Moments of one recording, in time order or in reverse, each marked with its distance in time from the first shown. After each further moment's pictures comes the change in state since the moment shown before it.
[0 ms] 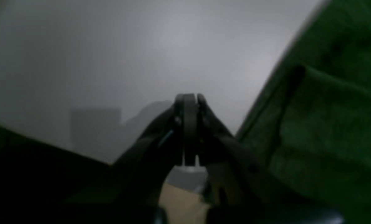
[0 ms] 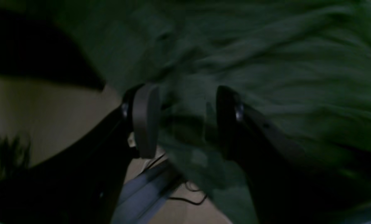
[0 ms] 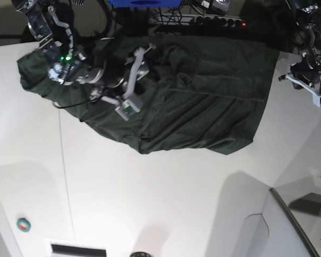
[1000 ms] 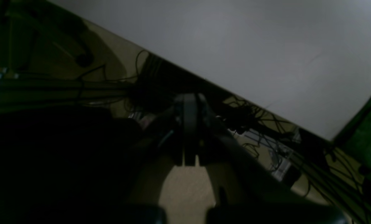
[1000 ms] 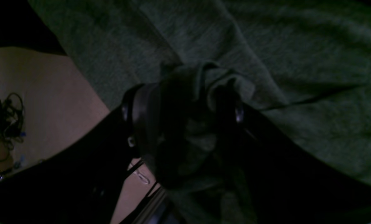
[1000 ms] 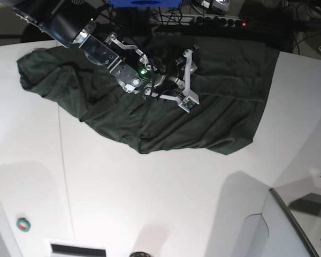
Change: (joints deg) left arm 5.4 -5.0 -23.6 -7.9 0.9 -14.9 0.0; right arm 18.1 -8.7 -27.3 -28.5 0.5 -11.8 7.3
